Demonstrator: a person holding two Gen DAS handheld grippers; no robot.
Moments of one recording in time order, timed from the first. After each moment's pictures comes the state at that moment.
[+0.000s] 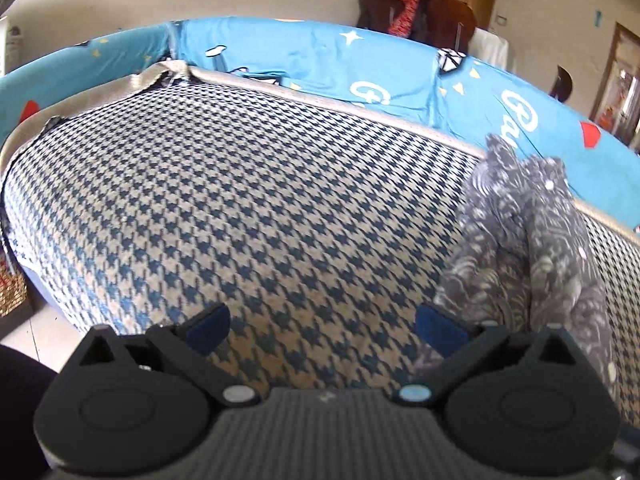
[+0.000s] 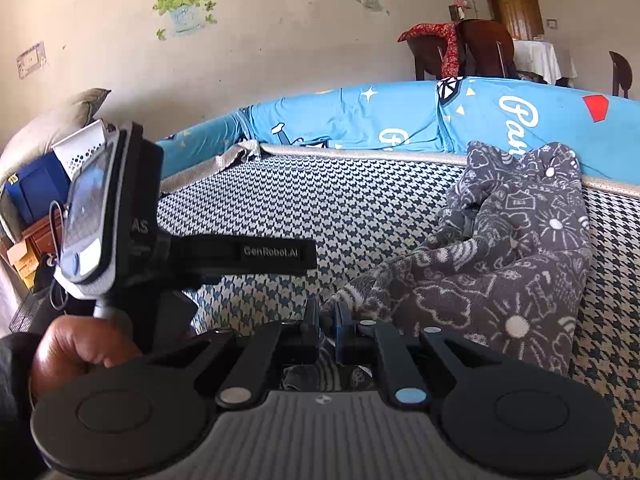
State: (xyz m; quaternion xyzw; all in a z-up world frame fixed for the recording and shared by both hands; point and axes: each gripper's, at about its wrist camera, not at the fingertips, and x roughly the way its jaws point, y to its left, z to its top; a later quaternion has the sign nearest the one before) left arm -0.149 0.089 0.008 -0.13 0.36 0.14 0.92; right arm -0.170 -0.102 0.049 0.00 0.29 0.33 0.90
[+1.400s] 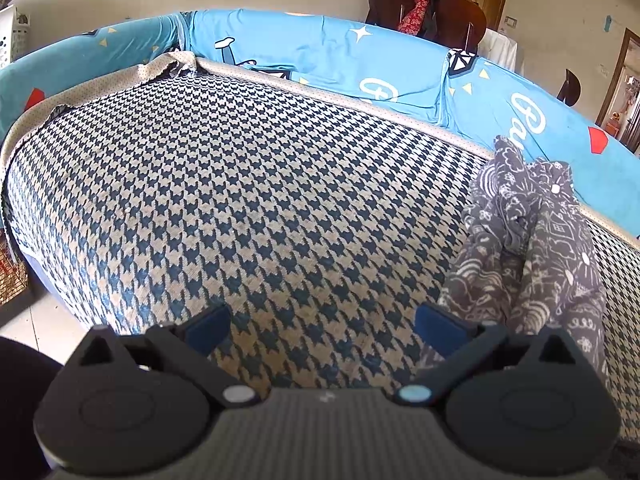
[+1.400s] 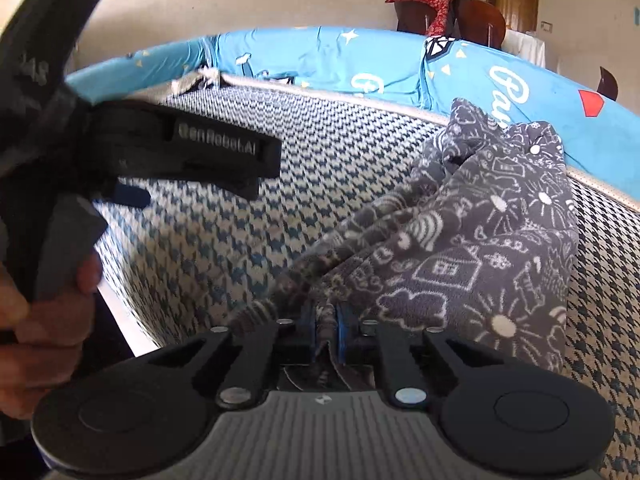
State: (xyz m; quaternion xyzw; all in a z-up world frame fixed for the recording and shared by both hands) left arm -0.151 0.090 0.006 -0.14 0.36 0.14 0.91; right arm -0.152 -0.077 0.018 -0.09 0.32 0.26 0.91
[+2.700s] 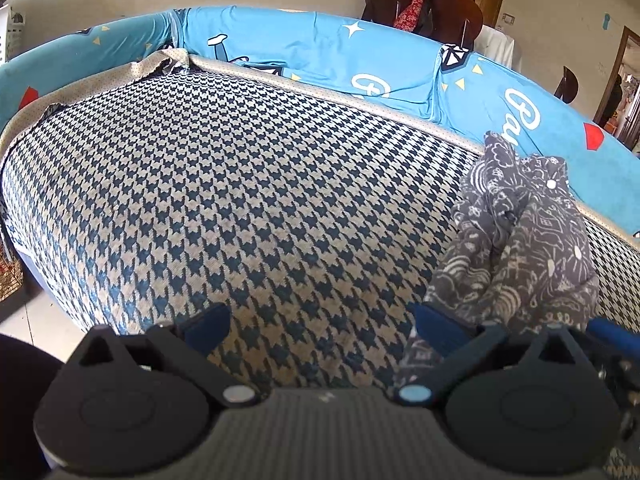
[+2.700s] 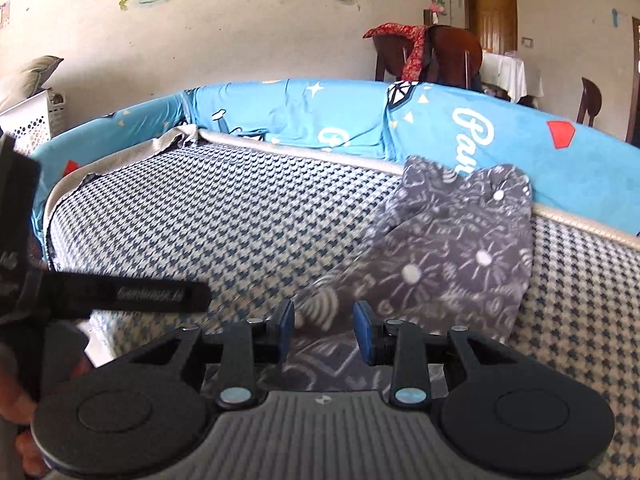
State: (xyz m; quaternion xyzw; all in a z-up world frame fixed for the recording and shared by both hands) left arm -0.147 0.081 0.005 -0.13 0.37 0.13 0.91; right arm -0.110 -0.116 0.051 -0.07 0.28 0.25 0.92
